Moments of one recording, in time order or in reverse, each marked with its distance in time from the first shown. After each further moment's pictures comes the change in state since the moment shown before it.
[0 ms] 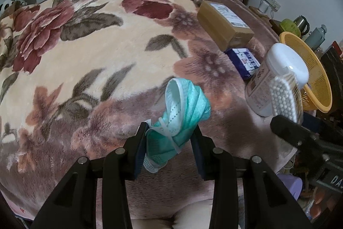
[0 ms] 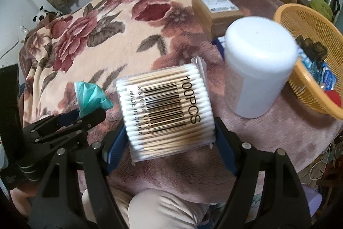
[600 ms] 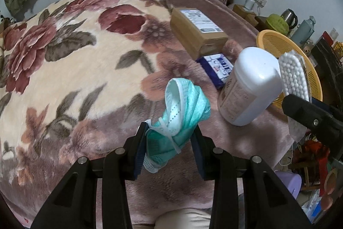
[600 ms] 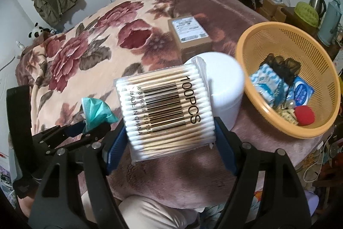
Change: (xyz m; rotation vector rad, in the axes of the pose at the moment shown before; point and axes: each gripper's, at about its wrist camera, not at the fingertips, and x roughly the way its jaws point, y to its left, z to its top) left arm -0.007 -0.062 0.025 0.079 -0.025 -0.033; right arm -0.044 -0.043 0.024 0.039 -0.094 -0.042
